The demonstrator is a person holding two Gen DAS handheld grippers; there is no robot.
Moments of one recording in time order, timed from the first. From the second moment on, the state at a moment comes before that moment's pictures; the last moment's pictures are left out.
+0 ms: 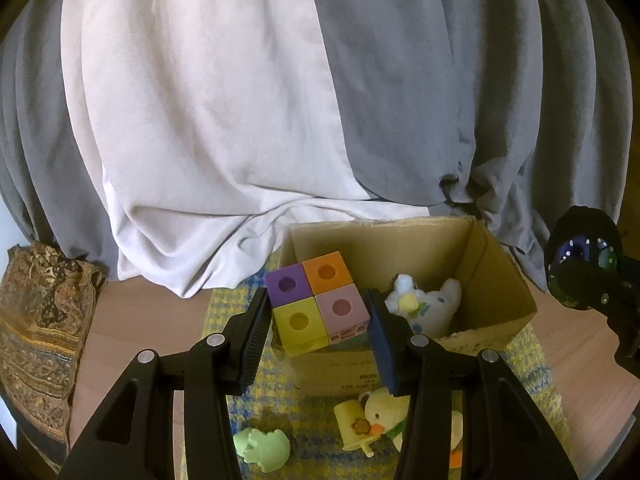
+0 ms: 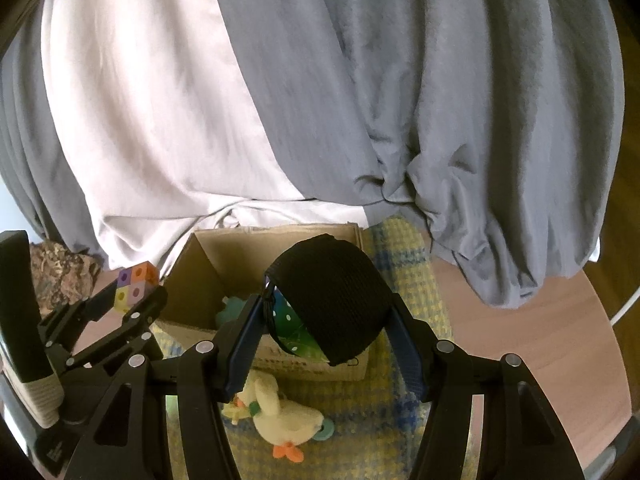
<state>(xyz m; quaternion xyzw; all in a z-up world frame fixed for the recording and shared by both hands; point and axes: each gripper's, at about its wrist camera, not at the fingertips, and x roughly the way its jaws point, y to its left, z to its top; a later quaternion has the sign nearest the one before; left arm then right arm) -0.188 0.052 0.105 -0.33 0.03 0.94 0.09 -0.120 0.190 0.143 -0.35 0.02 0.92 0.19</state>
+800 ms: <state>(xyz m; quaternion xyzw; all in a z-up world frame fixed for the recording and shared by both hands) -0.251 0.053 0.093 -0.35 0.02 0.93 0.11 -0.186 0.205 0.133 -0.37 0.02 0.91 0.19</state>
